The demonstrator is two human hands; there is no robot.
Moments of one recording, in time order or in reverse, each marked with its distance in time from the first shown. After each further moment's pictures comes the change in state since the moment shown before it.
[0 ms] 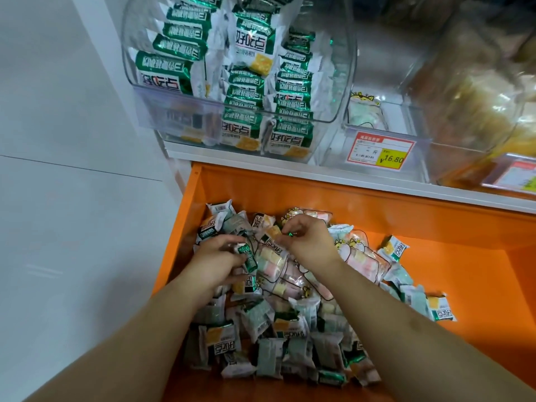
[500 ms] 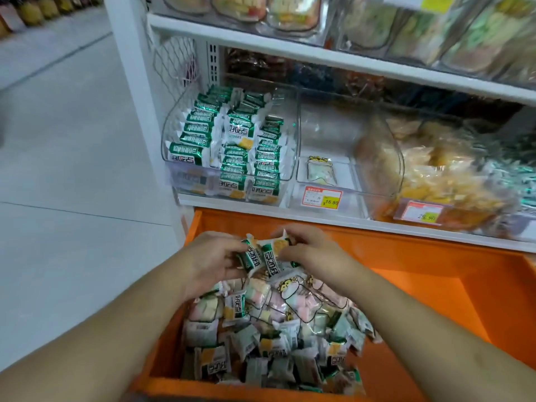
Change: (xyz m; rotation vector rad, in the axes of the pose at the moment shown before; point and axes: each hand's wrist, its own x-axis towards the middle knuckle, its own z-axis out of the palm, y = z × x) left_hand -0.115 0.095 0.009 -0.038 -0.279 0.133; right_hand -0.112 -0.128 -0.091 -0.060 -0.262 -0.170
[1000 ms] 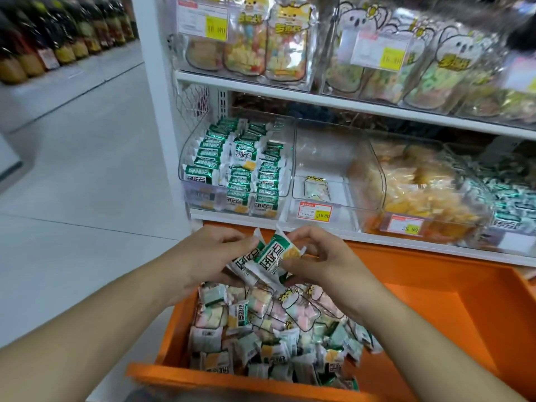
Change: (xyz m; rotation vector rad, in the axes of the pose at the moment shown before) left_hand -0.099 0.044 0.027 0.390 0.022 0.212; right_hand -0.090 -0.049 -0.005 0.334 0.008 -0.164
